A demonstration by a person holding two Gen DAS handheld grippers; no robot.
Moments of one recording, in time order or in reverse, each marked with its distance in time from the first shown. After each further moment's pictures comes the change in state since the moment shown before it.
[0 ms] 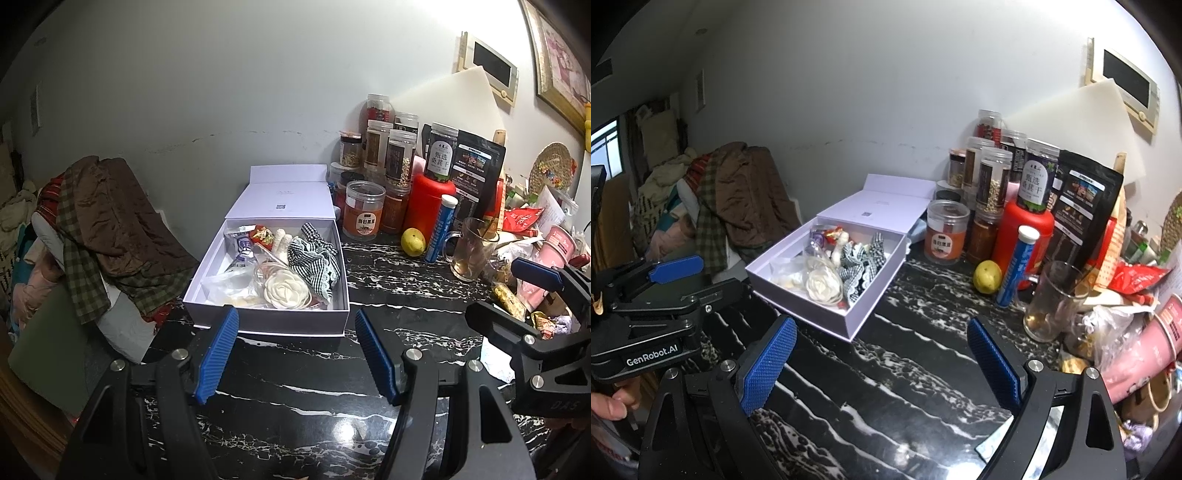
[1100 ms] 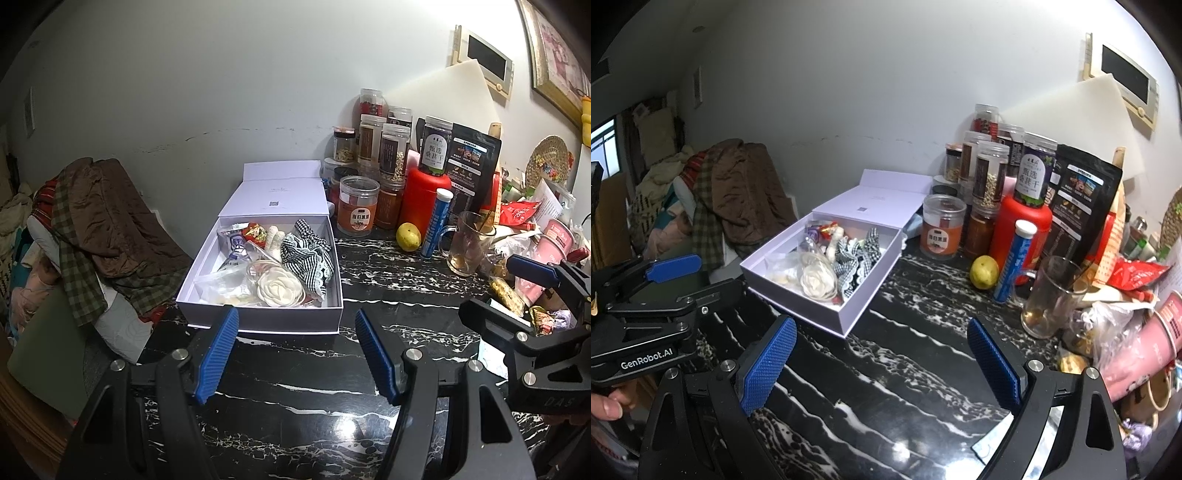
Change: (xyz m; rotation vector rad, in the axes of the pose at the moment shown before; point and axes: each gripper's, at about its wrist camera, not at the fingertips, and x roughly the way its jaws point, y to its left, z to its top) left arm 0.004 -0.009 0.001 0.018 0.015 -0.008; right arm 0.003 -0.005 -0.003 0.006 0.015 -0.010
